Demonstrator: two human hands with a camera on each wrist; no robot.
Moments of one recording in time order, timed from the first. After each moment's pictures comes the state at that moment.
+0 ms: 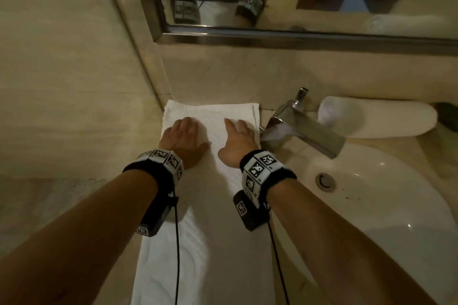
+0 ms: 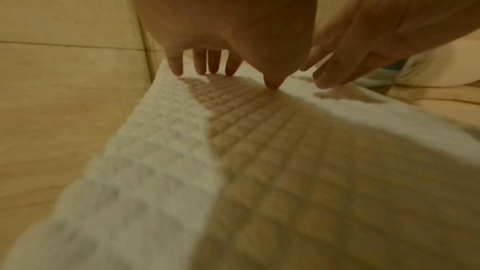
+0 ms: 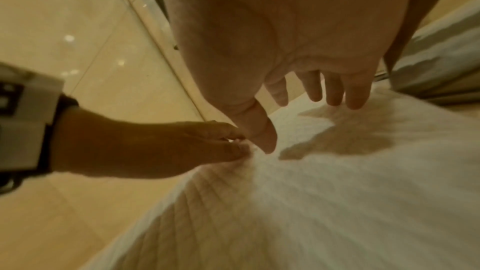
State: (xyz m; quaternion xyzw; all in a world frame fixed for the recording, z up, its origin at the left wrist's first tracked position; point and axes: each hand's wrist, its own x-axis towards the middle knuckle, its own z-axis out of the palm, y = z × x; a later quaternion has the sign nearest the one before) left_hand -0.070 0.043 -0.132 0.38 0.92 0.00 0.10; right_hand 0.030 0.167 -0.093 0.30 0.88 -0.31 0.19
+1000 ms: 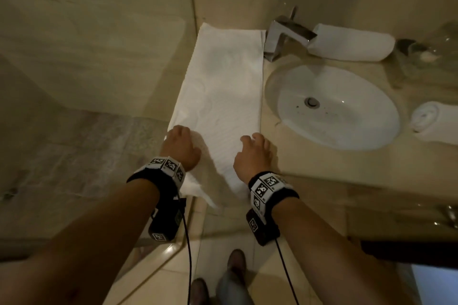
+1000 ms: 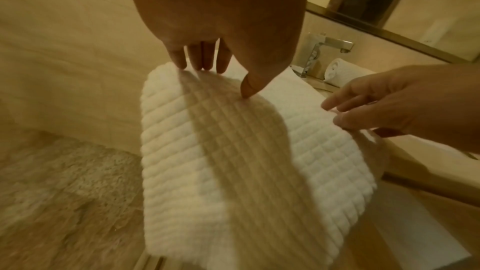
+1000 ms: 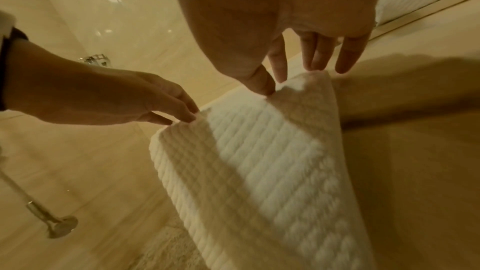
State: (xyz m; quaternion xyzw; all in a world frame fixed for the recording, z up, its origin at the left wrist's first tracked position) left_hand 0.271 -0.174 -0.121 0.20 0.96 0.11 0.14; right_hand 0.373 -0.025 -0.127 0.30 0.93 -0.22 0.07
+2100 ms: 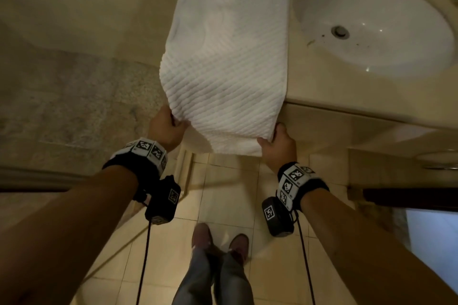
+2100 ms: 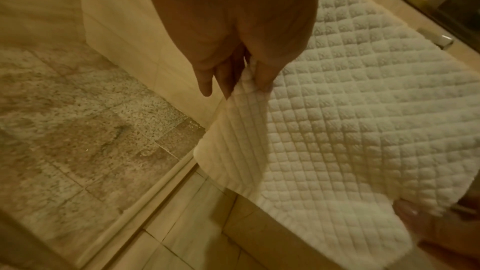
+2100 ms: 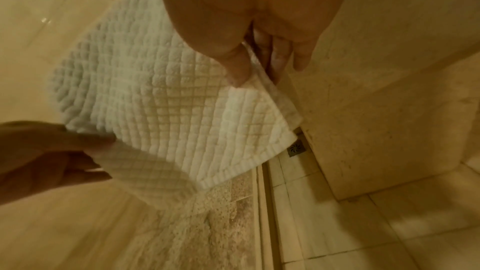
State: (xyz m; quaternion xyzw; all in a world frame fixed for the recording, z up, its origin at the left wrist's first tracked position) left_hand 0.314 -0.253 -0.238 0.03 0.90 0.38 0.21; right_hand 0.459 -0.046 -0.258 0.40 0.80 -0.44 -0.01
